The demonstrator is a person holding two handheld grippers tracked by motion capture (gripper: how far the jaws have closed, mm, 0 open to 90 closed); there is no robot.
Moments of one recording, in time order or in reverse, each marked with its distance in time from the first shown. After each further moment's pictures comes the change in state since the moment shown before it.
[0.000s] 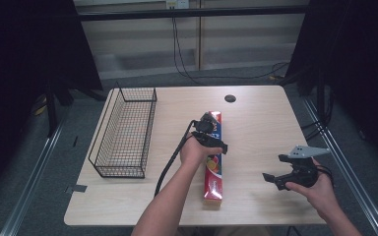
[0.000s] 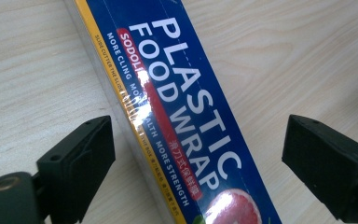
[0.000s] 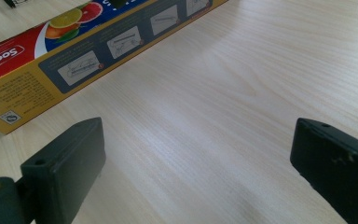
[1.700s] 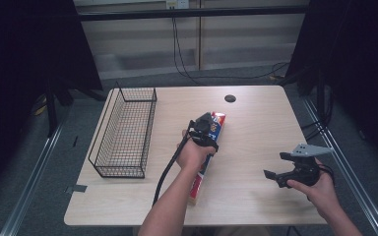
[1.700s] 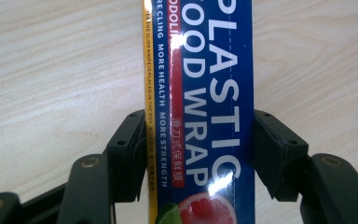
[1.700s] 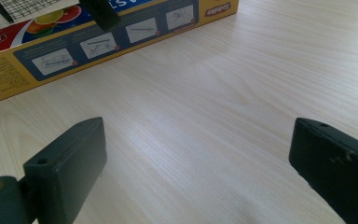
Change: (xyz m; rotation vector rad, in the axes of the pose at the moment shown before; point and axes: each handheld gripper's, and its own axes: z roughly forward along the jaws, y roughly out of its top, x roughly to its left) left arm -0.001 0.000 -0.003 0.117 0.202 -0.083; right arm -0.003 0.002 -0.002 -0.037 -0.008 0.019
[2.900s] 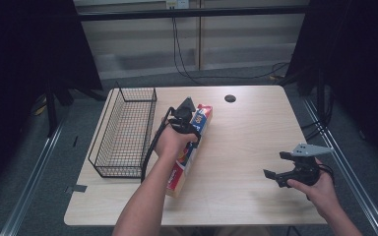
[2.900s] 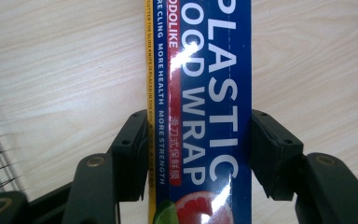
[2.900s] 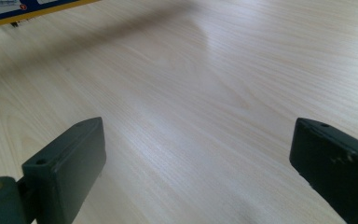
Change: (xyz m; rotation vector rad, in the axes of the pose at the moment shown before) left arm 0.041 0.003 -0.071 0.058 -0.001 -0.015; right arm -0.001 0.001 0.000 -0.017 0.004 -0.004
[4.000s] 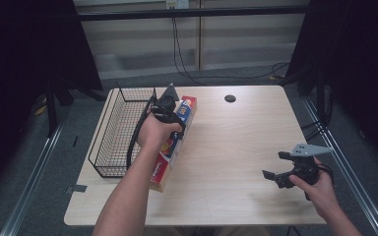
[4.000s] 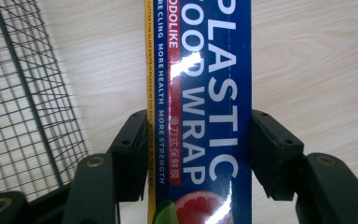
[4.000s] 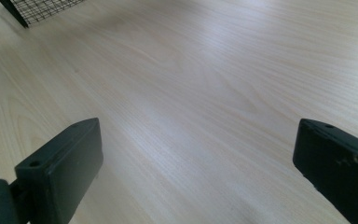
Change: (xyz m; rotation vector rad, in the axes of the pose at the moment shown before) left arm 0.030 -0.003 -0.048 -0.012 0.034 -0.078; right arm 0.002 0.001 0.001 -0.002 0.024 -0.008
